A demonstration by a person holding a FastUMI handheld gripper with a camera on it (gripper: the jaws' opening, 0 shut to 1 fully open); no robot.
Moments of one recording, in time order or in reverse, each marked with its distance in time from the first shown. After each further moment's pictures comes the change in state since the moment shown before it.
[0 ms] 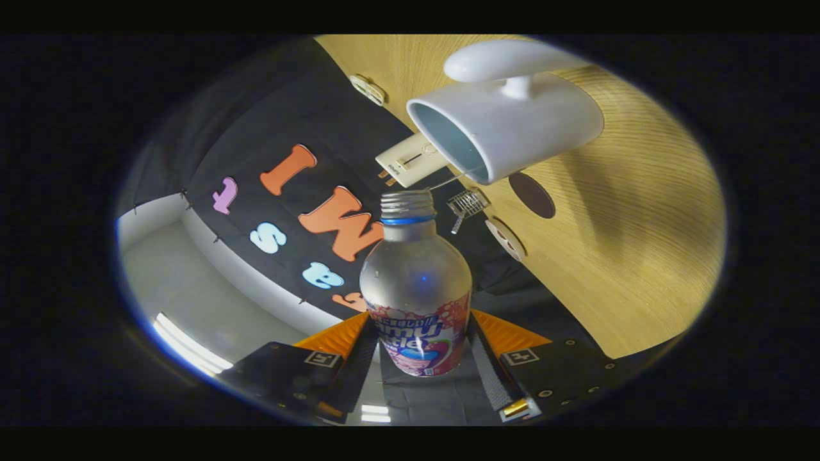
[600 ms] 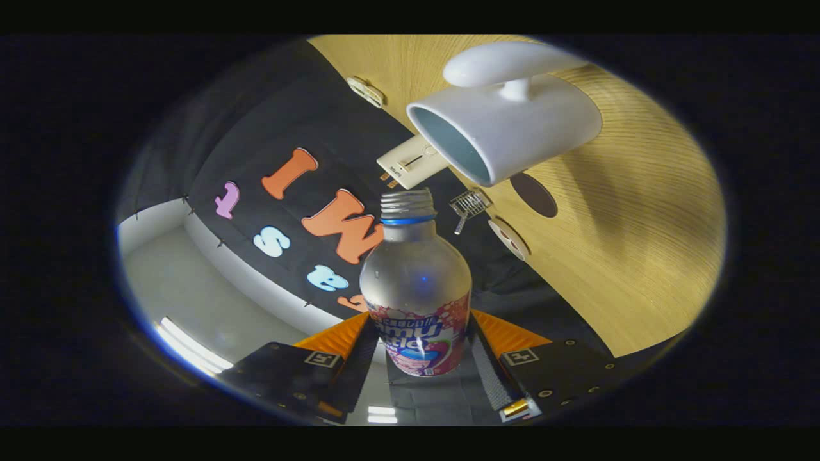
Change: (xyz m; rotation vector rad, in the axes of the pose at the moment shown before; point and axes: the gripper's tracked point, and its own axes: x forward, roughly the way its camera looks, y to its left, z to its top) arm 0.000 0.002 -0.001 0.018 -0.002 0.011
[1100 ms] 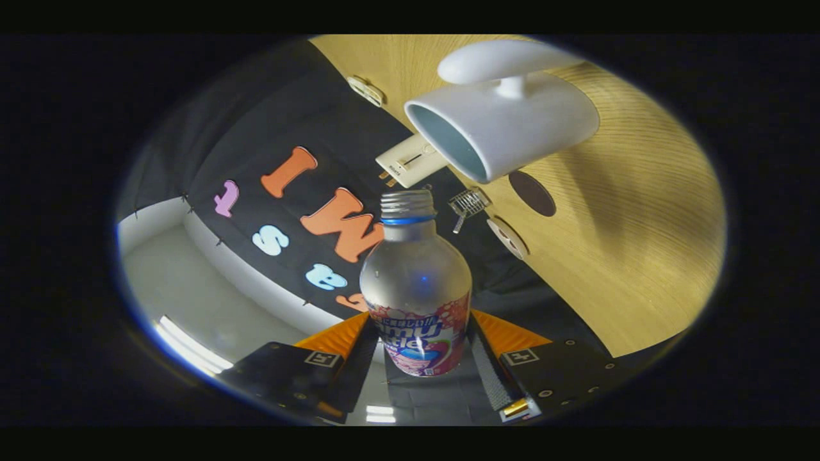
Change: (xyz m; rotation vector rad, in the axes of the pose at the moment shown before) arm -0.001 -0.003 -0.002 -0.005 0.005 -0.003
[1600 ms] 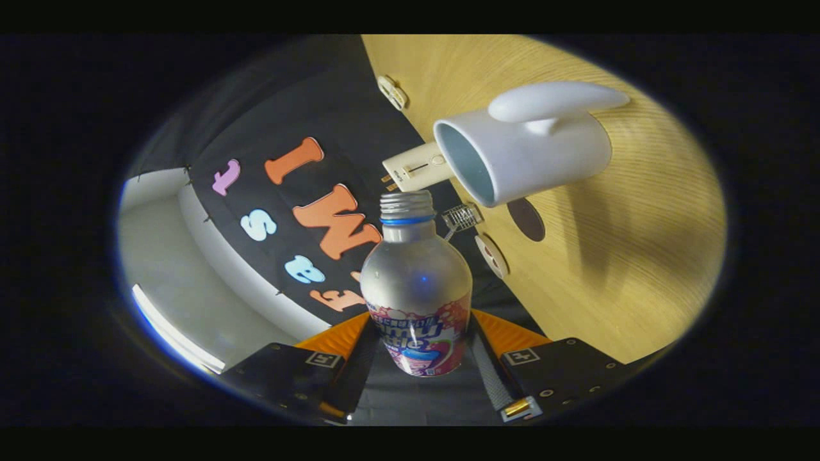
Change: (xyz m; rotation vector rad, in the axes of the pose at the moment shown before) arm -0.006 -0.016 0.012 -0.242 -0.057 -0.088
